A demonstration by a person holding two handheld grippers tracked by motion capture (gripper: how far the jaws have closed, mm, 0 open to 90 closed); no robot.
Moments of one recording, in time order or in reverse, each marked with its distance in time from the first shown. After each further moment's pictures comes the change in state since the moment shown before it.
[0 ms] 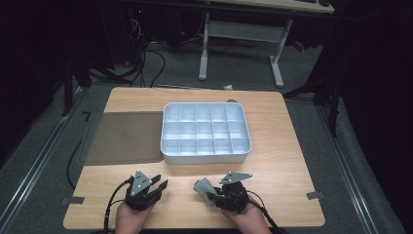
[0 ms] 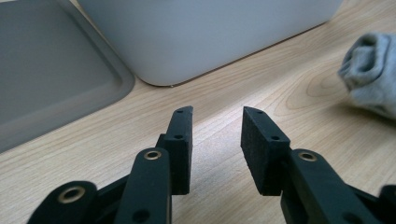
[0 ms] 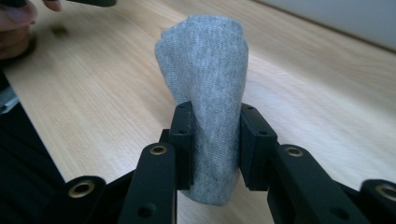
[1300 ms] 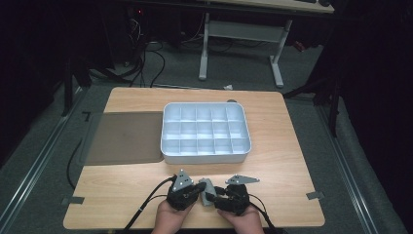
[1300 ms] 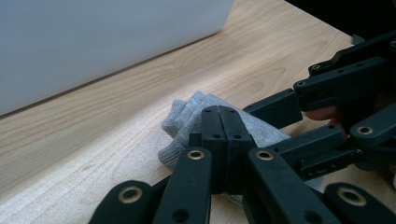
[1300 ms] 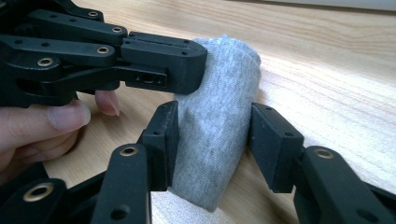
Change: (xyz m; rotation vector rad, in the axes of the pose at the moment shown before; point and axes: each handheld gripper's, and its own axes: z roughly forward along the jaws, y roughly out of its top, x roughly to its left) left arm -0.083 0.027 0.065 0.029 -0.265 -0.040; right arm -0.011 -0.022 0.013 -0.111 0.063 0.177
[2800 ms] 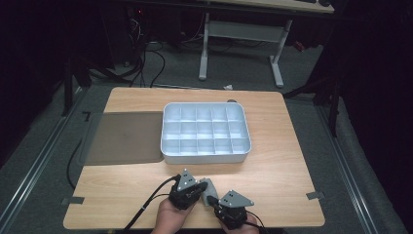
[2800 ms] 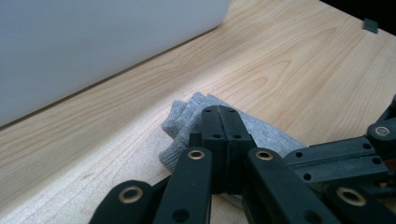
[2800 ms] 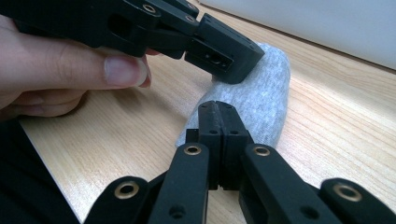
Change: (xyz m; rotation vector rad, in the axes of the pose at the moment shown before) left arm -0.002 0.003 0.004 0.029 0.005 0.030; right arm 0.037 -0.028 -0.006 -0.115 -0.152 -0.280
